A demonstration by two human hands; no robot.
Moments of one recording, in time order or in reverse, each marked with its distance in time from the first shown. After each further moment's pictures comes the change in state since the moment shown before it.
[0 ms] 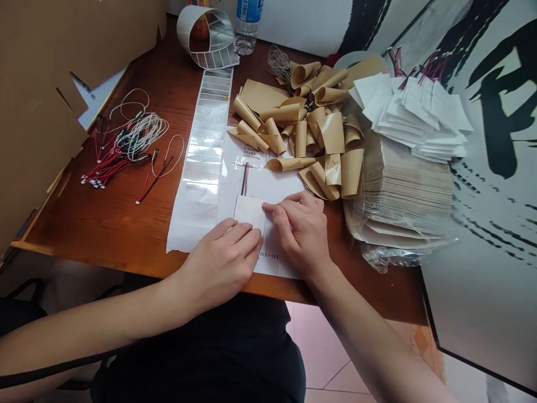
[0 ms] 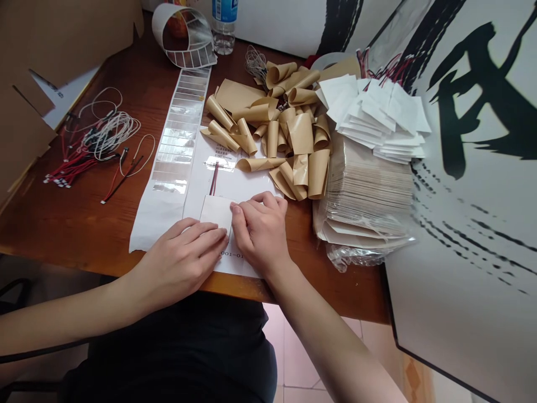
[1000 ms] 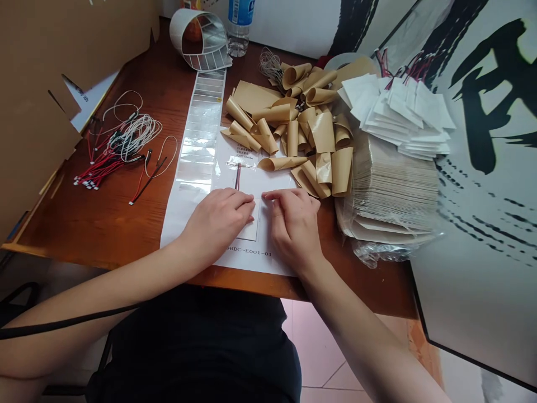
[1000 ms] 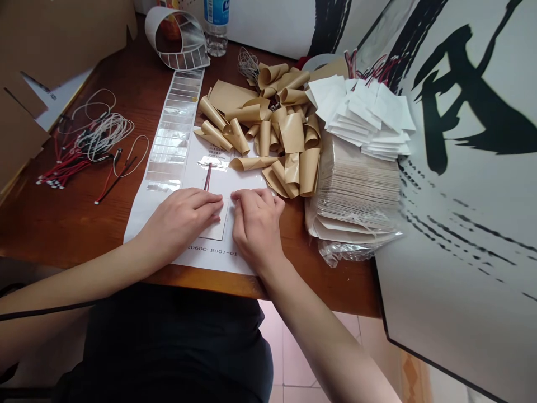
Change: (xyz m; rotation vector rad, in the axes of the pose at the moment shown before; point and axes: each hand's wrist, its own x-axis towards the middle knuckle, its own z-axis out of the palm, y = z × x) left_hand 0.030 -0.038 0.025 -0.133 -0.007 -0.201; right_hand 0.001 0.004 0.004 0.018 0.021 0.165
